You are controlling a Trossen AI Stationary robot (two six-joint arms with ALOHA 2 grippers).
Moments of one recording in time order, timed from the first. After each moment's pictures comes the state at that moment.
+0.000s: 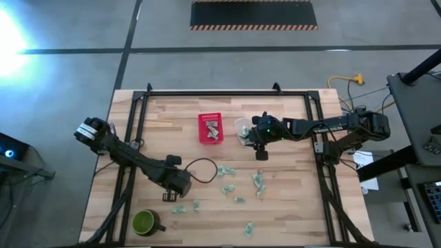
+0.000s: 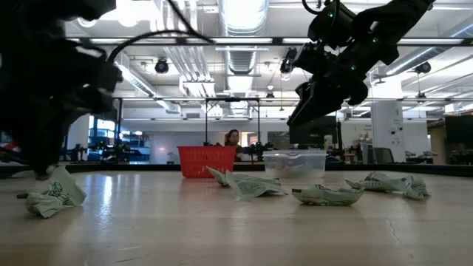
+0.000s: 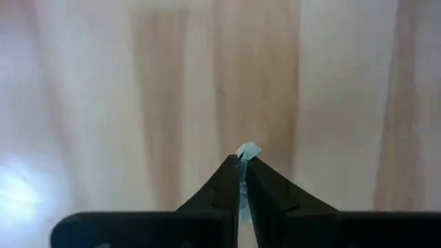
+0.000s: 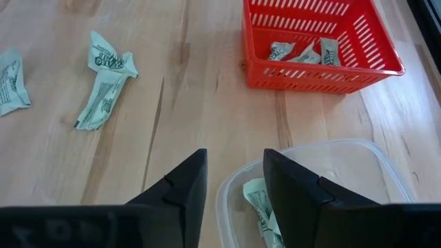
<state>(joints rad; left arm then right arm) -0.46 1.54 0.88 -0.79 -0.13 -0.41 -0.18 1.41 0.70 -0.05 -0.08 -0.25</state>
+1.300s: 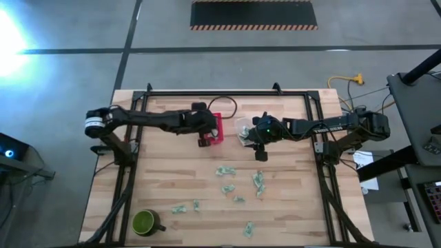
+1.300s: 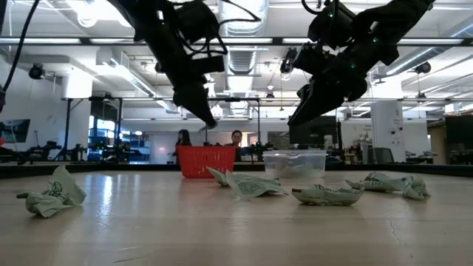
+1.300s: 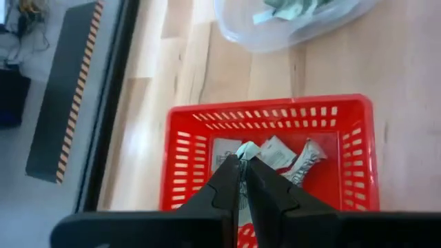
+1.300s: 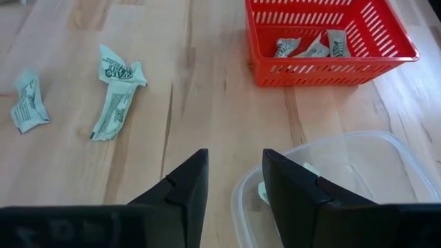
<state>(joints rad) 0.21 1.58 1.08 -0.37 -0.32 0.27 -0.18 1.41 0.70 -0.05 -0.11 -0.16</state>
